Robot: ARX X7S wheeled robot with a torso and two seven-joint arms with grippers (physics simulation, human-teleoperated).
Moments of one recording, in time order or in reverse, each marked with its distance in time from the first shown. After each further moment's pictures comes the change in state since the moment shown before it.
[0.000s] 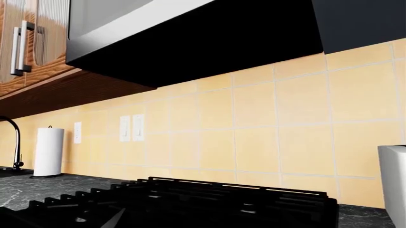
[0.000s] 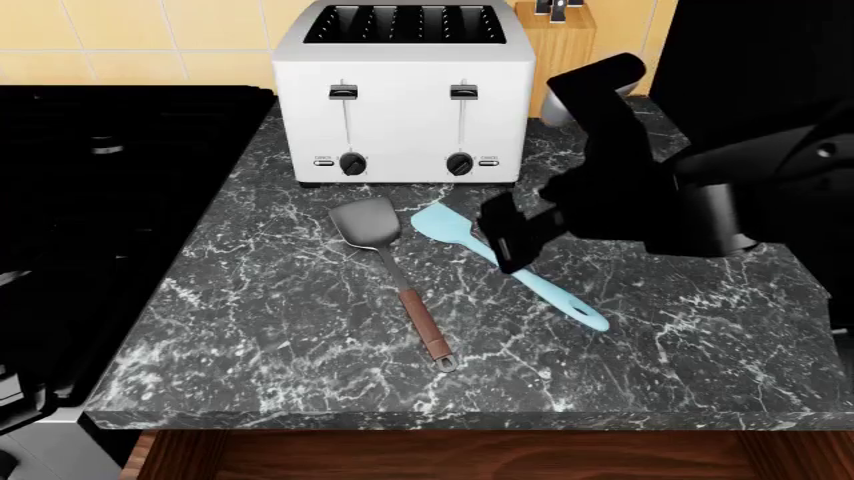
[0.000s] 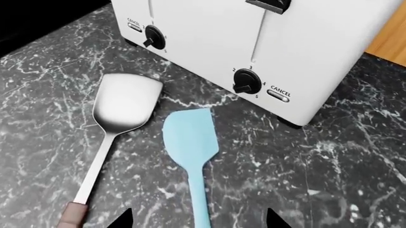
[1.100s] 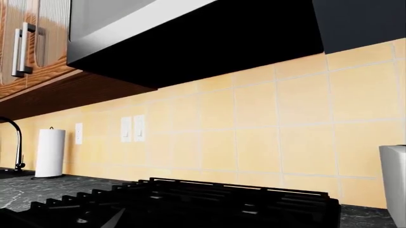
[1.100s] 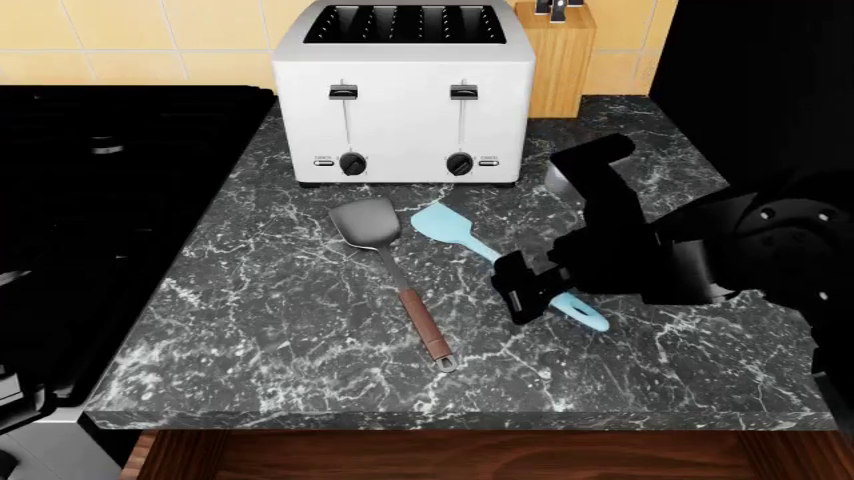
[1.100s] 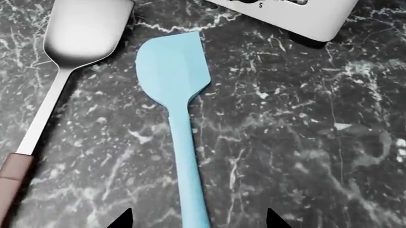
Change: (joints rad) left arm 0.006 -0.017 0.006 0.002 -0.003 0.001 -0.020; right arm -0.117 0.039 -0.089 0.053 -0.042 -0.059 -0.083
